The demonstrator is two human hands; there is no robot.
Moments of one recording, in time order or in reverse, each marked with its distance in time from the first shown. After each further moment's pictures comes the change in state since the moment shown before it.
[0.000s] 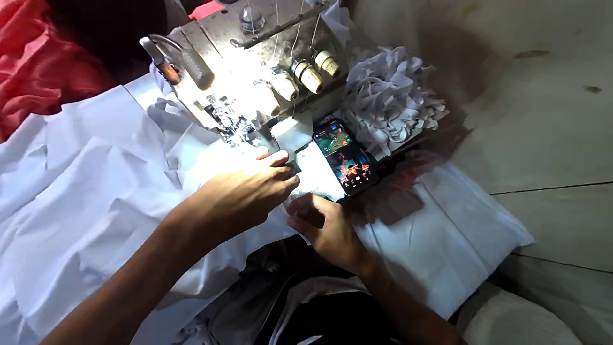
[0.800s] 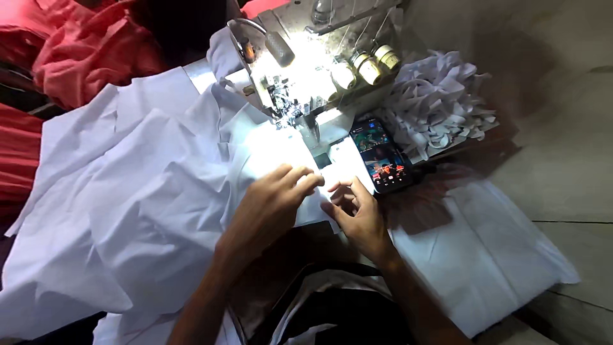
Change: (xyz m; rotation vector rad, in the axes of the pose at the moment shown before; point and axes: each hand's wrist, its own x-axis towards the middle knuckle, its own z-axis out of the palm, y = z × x) left_hand -0.040 0.061 0.043 -0.163 0.477 -0.469; right_hand 0.000 0.002 -0.001 -0.020 0.057 -0.063
